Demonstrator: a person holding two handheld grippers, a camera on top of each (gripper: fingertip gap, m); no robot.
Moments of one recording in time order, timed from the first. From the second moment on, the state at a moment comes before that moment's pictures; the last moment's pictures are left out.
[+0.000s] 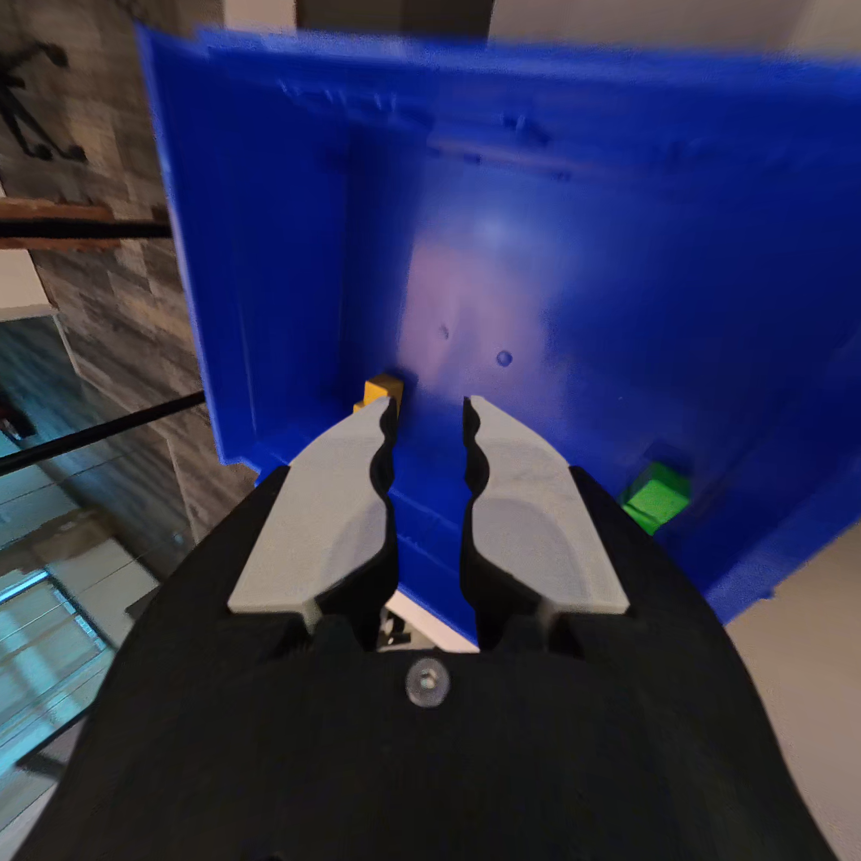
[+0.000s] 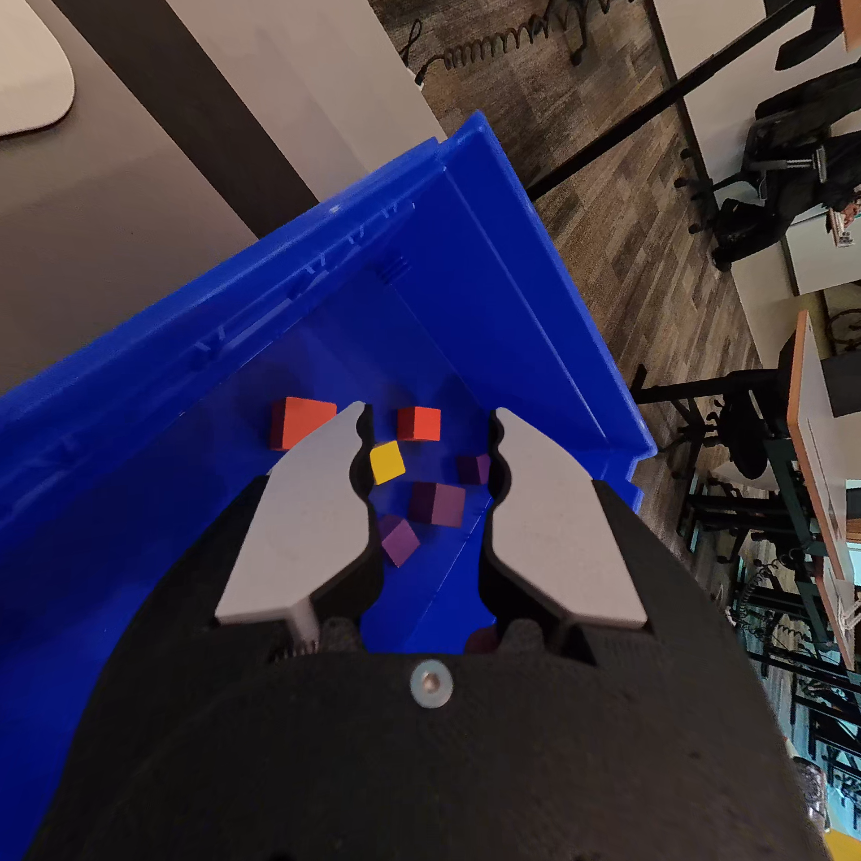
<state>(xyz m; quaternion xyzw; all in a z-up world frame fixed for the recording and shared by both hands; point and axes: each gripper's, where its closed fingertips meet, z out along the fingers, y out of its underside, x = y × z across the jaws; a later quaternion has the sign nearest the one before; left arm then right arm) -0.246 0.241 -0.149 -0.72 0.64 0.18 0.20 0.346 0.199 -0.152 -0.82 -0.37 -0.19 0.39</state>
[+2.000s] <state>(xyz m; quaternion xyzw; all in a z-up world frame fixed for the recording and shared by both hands) -0.309 0.242 -0.234 -0.70 0.67 0.25 -0.07 0.306 0.195 -0.156 -0.79 -0.43 -0.21 0.38</state>
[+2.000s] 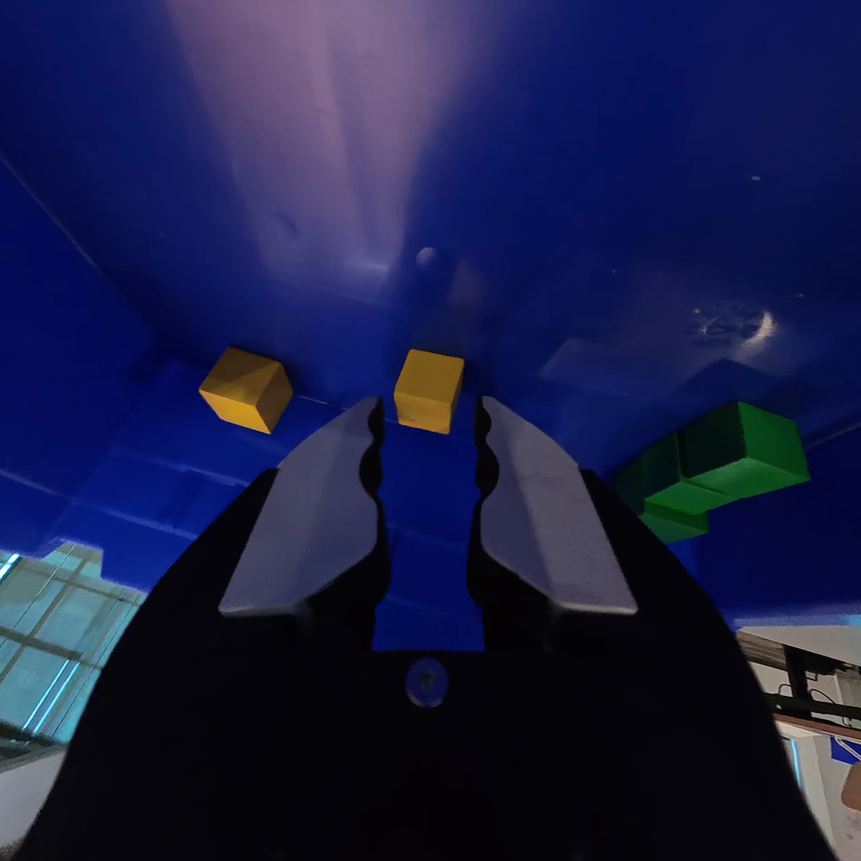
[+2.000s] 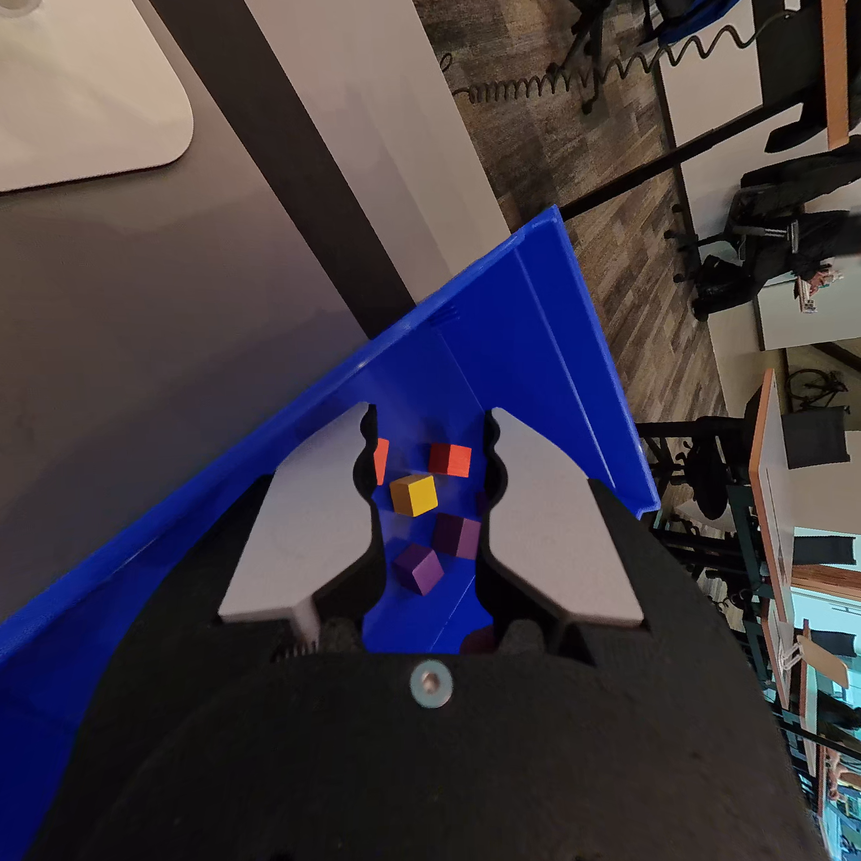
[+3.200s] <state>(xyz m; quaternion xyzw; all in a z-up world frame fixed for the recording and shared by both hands) -0.131 0.036 -0.089 -0.68 0.55 -0.34 0.34 0.115 0.032 -0.058 -0.48 -0.71 -0.12 0.50</state>
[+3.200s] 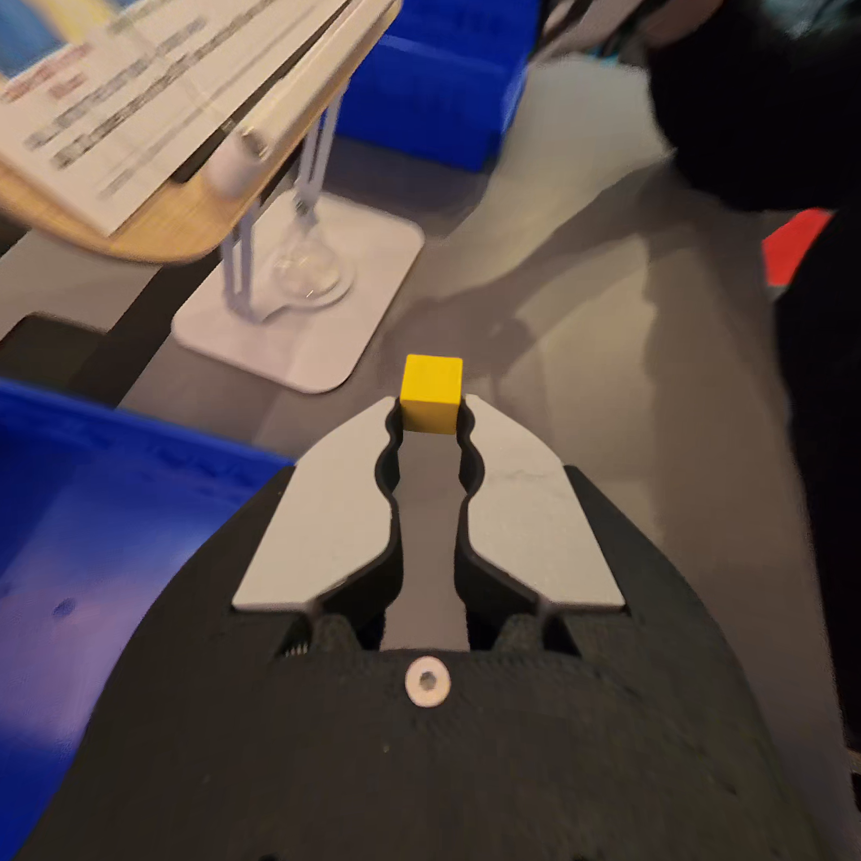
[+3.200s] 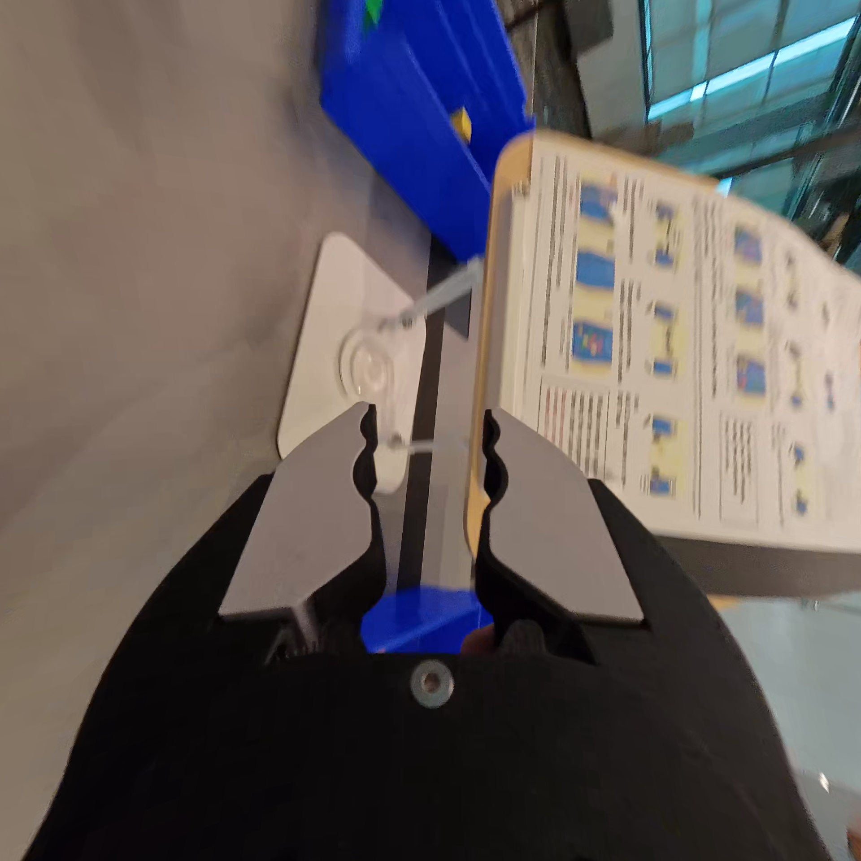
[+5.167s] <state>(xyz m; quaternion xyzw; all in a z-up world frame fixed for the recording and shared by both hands) -0.035 -0.003 -0.034 -0.51 0.61 -0.46 0.40 0.046 0.010 -0.035 -0.30 -0.71 -0.16 0.62</state>
